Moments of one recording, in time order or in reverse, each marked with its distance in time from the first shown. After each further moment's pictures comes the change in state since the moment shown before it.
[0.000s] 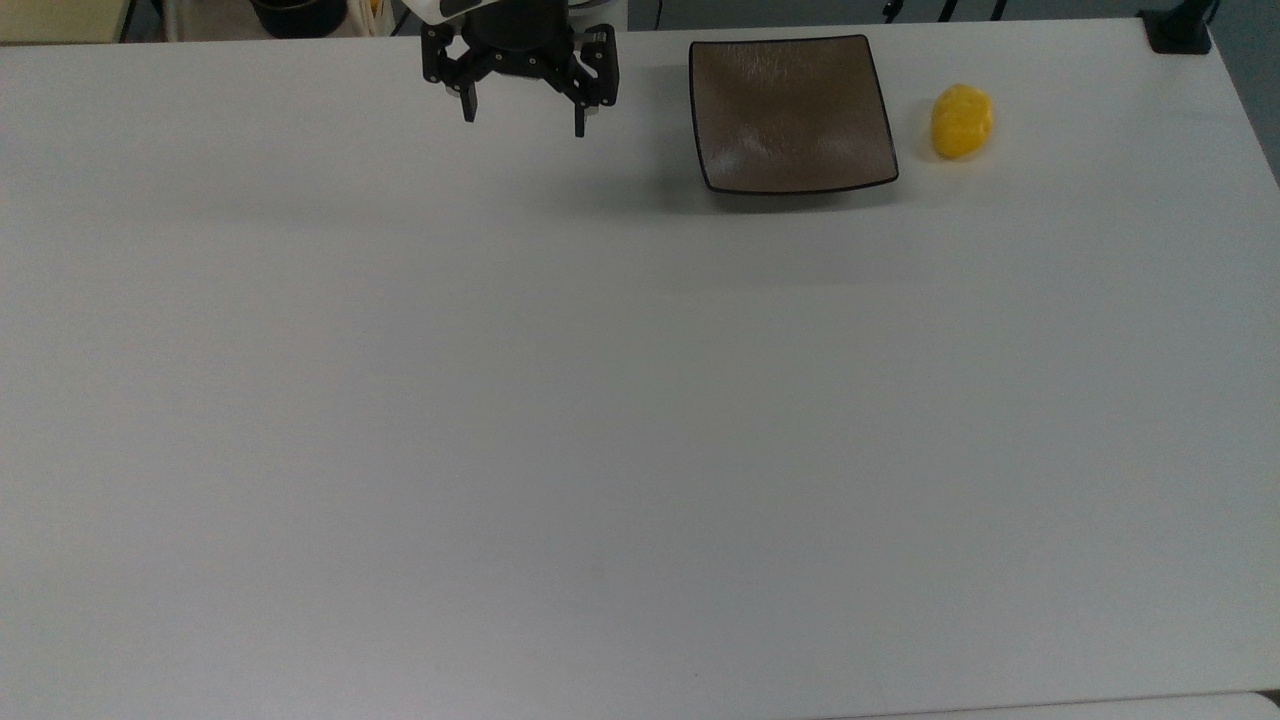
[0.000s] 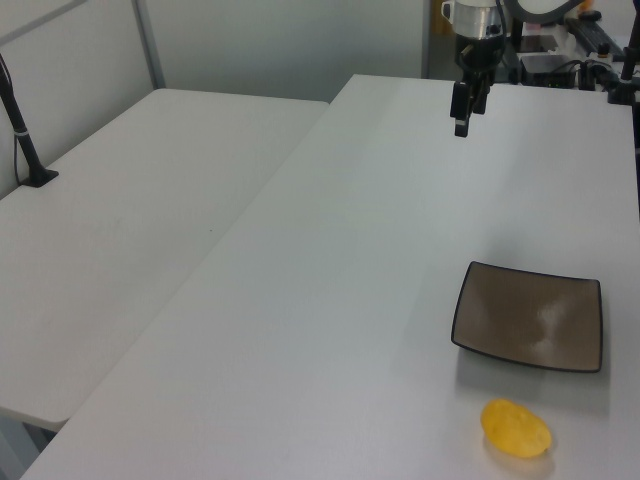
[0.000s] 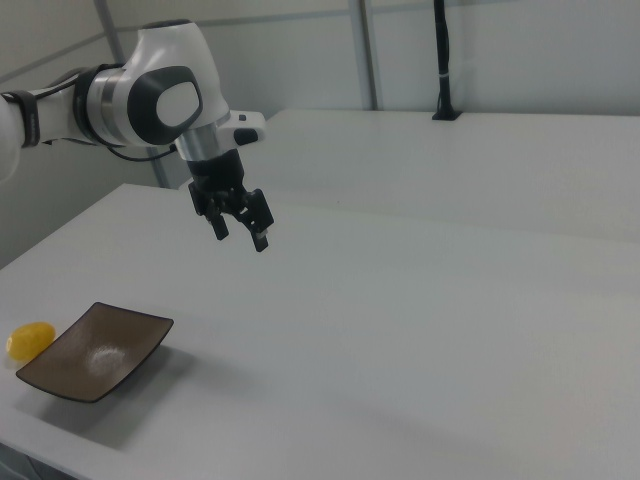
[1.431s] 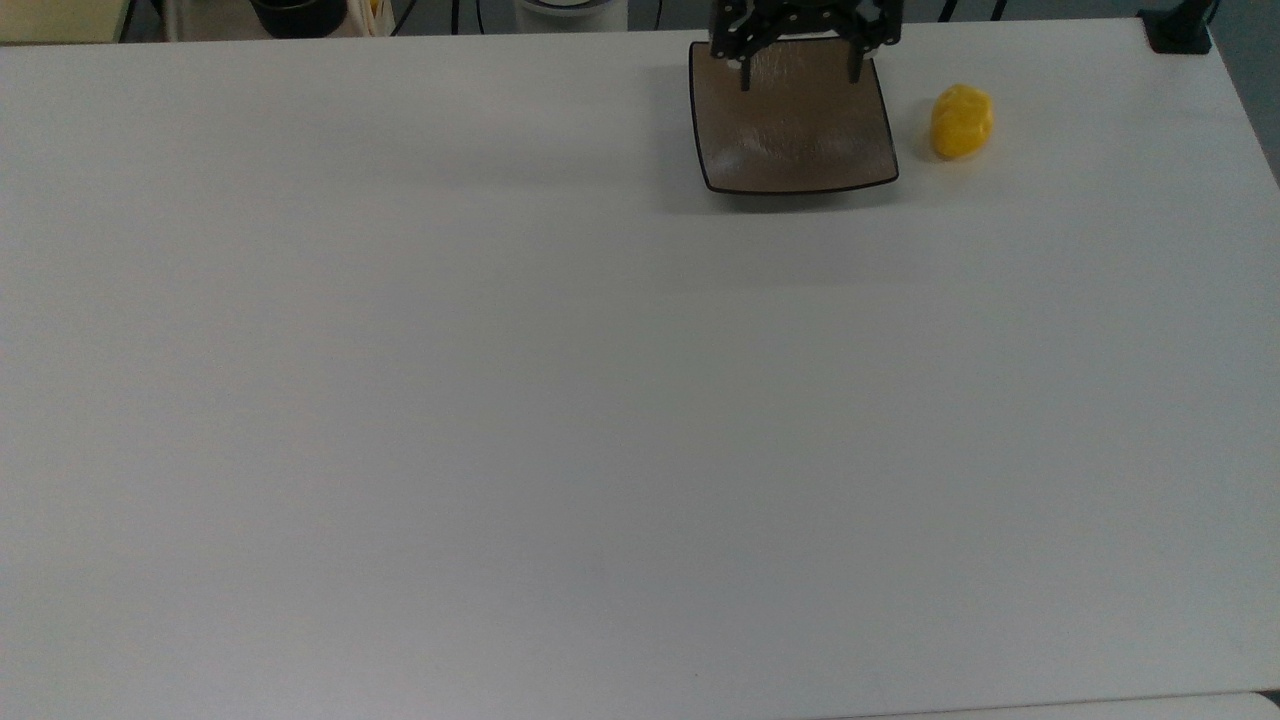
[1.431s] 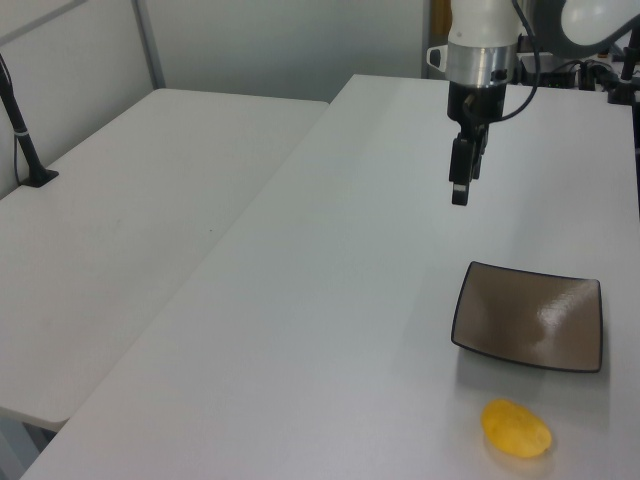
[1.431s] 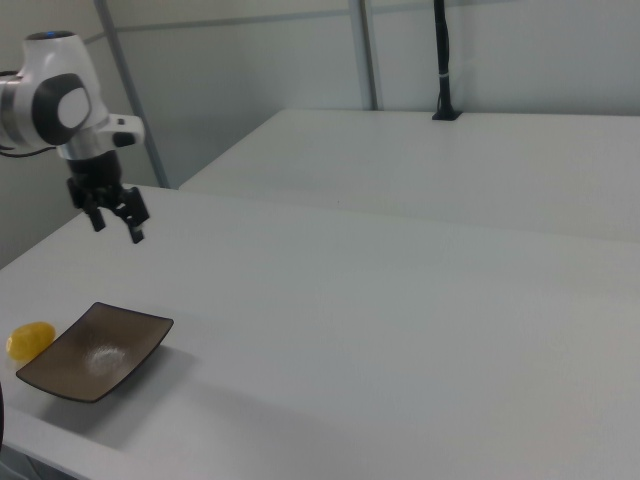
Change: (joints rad) arm 0.144 0.001 0.238 0.000 0.123 0.015 0.203
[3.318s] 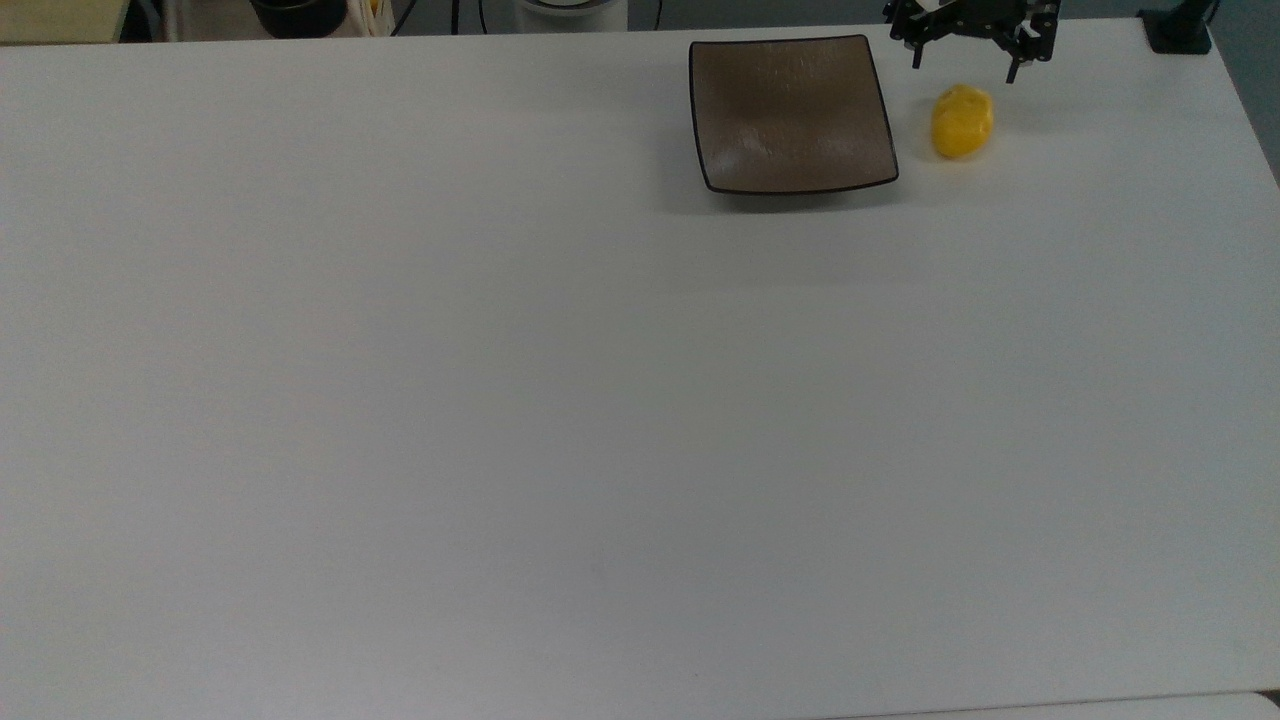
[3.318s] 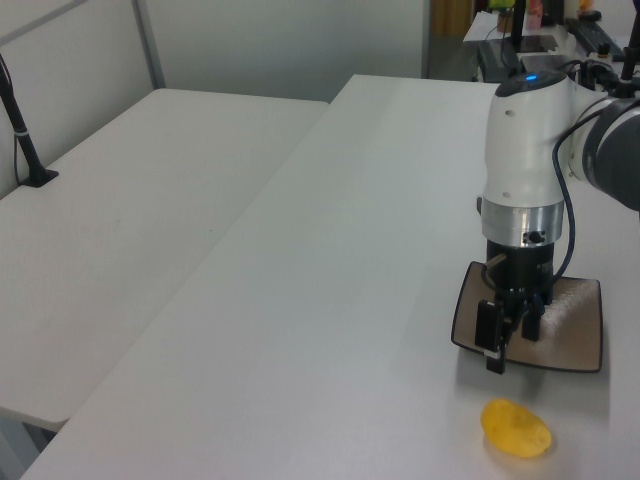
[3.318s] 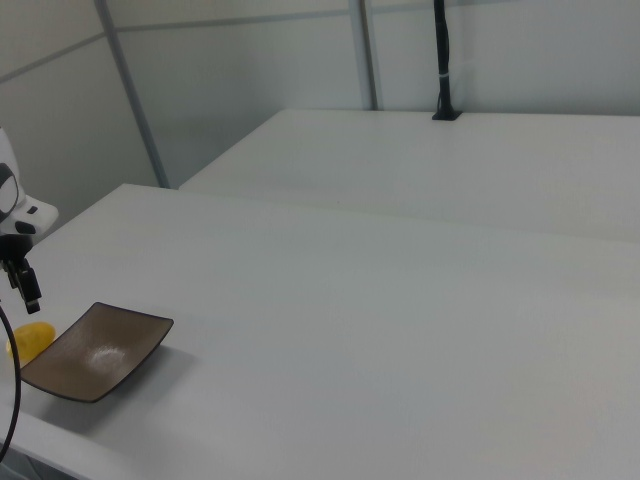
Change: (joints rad) arm 0.147 0.130 0.204 -0.149 0.095 0.289 0.620
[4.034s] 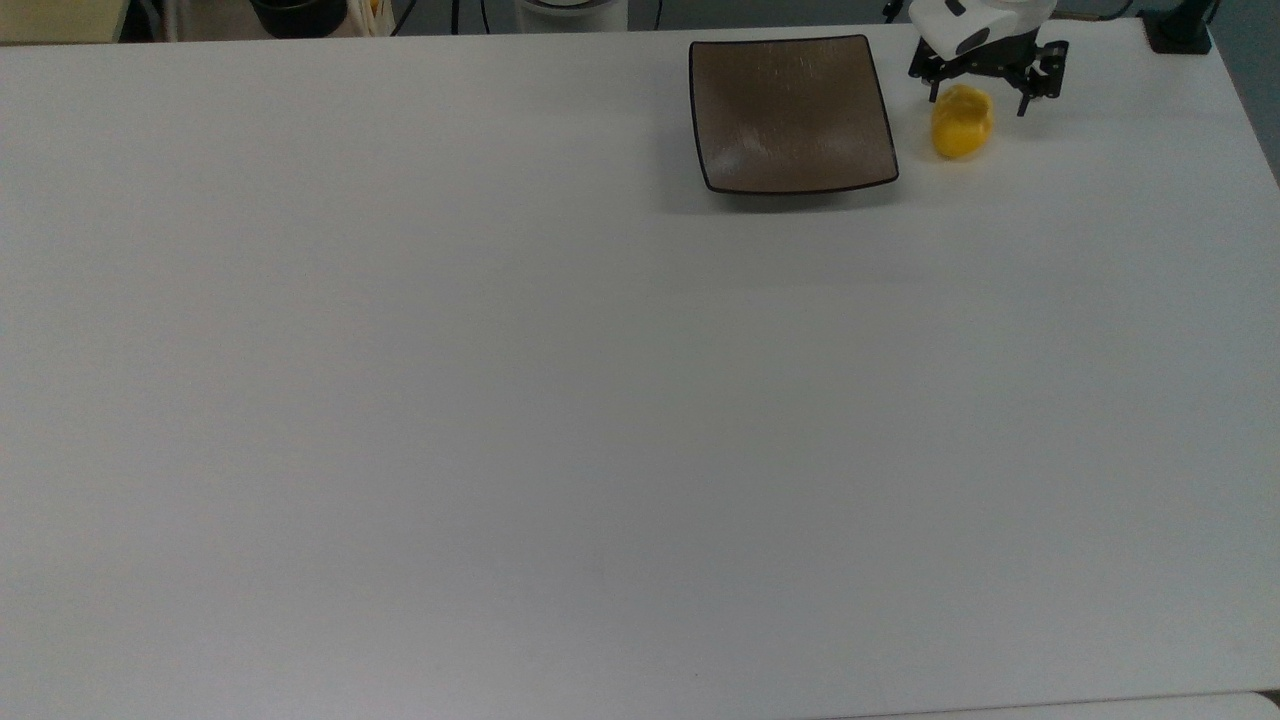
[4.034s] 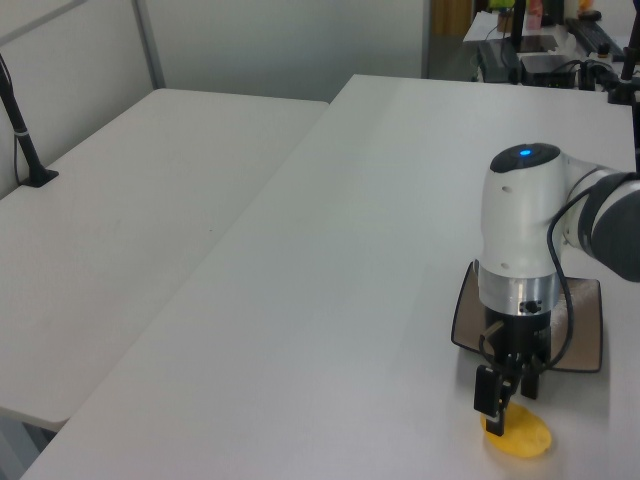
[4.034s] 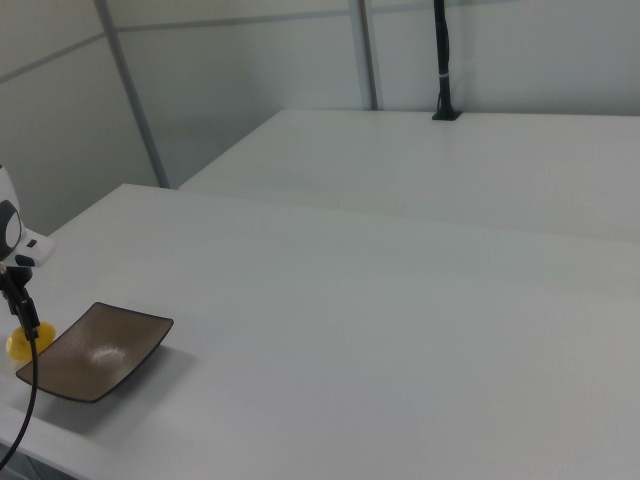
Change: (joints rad) arm 0.069 0.145 0.001 -0.006 -0.053 0.149 0.070
